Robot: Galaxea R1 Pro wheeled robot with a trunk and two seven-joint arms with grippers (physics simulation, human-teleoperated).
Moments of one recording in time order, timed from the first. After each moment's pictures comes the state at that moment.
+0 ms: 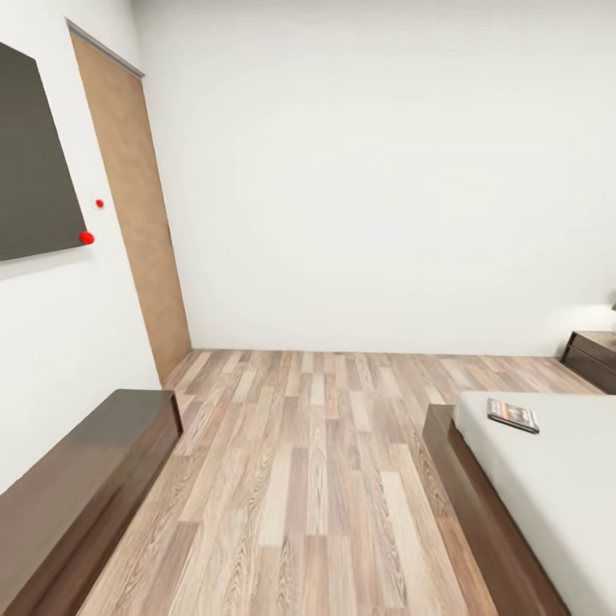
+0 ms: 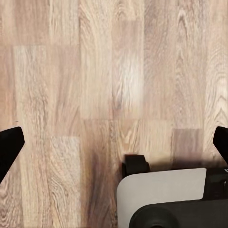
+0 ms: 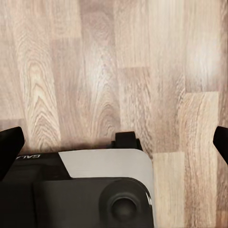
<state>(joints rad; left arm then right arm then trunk) -0.30 0.14 -0.28 -0.09 0.25 0.02 -0.12 -0.28 -0.03 -0.11 0.01 0.00 -0.03 0.03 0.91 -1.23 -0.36</state>
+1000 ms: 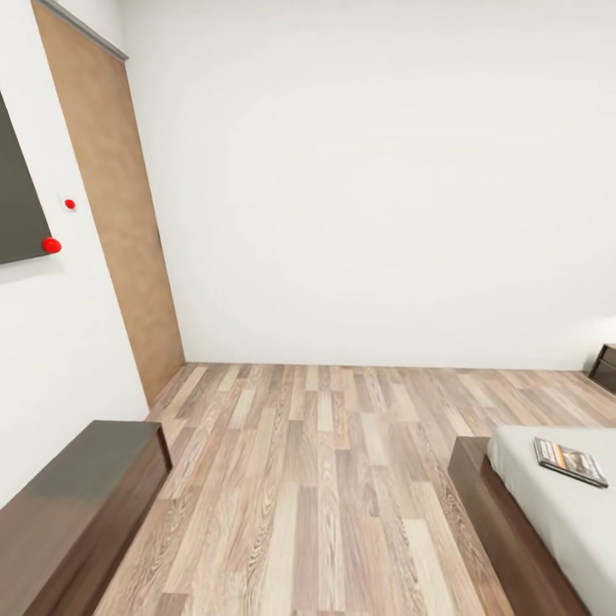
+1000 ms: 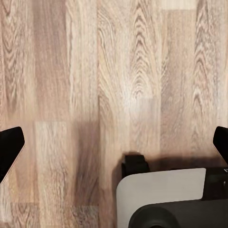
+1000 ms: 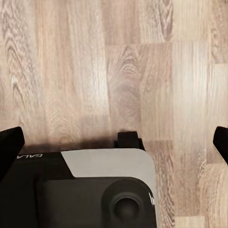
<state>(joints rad) -0.30 0.14 -0.28 -0.09 0.25 0.02 -0.12 -0.28 -0.03 -0.10 0.01 0.00 -0.03 0.03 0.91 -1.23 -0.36</state>
